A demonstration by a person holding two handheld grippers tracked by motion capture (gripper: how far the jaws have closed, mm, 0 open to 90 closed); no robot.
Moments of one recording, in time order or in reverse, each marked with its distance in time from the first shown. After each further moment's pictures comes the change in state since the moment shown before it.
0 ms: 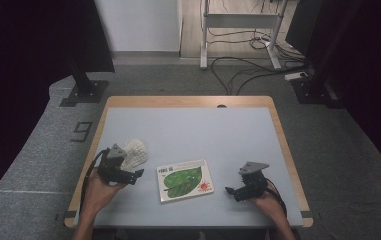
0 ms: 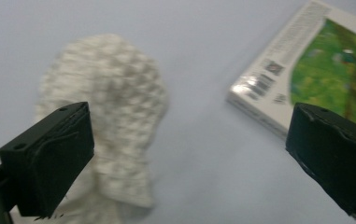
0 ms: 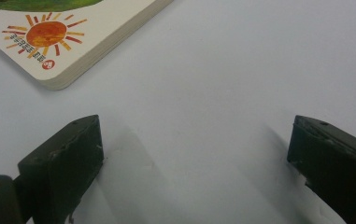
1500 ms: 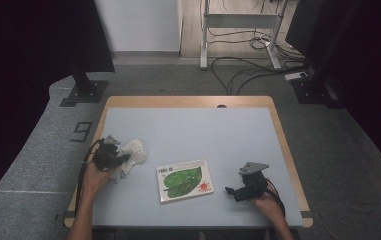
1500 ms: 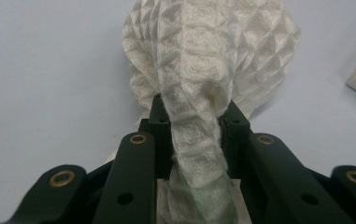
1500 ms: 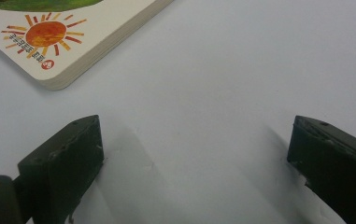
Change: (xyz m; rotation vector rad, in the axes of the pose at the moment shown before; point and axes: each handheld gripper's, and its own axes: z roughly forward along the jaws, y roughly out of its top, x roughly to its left) left arm 0.062 -0.010 0.041 0.103 -0.007 -0.043; right arm 0.001 -0.001 0.001 -0.006 -0.004 -0.001
